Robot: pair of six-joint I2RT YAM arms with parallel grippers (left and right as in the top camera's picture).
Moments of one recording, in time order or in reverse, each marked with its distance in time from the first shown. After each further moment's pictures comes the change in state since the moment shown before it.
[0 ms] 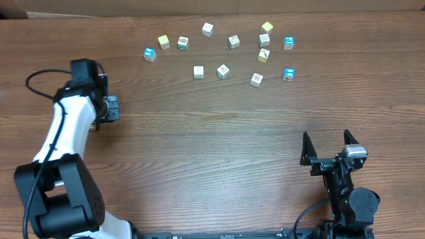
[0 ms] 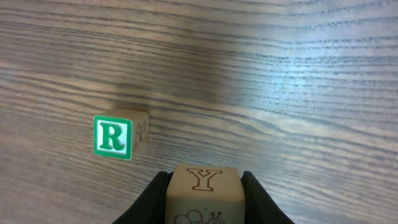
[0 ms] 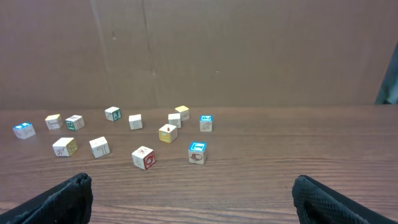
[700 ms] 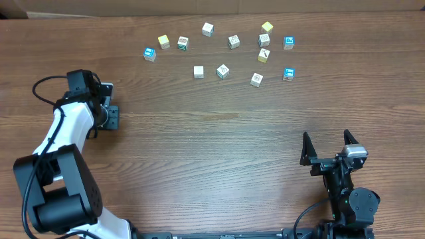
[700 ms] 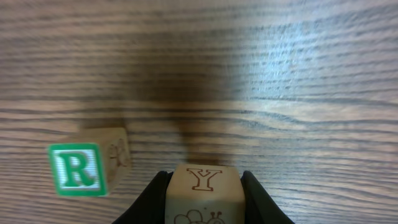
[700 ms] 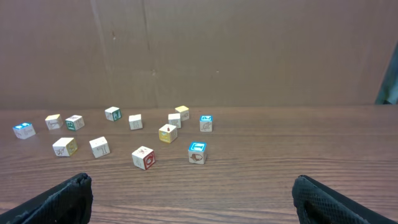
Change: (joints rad) left arm 0.043 0.049 -0.099 0.134 0.072 0.190; right arm 0.000 0.000 0.000 0.000 0.000 0.000
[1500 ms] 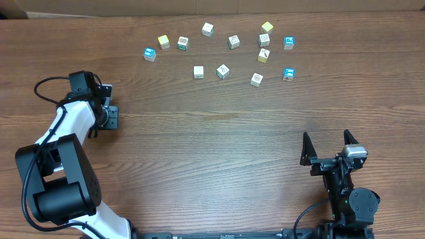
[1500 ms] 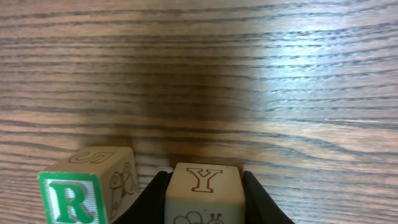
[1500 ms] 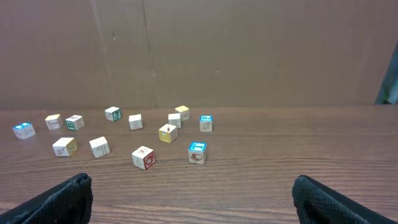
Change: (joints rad) left arm 0.012 0.065 -0.001 0.074 -0.043 -0.004; right arm 0.000 0.000 0.000 0.000 0.000 0.000
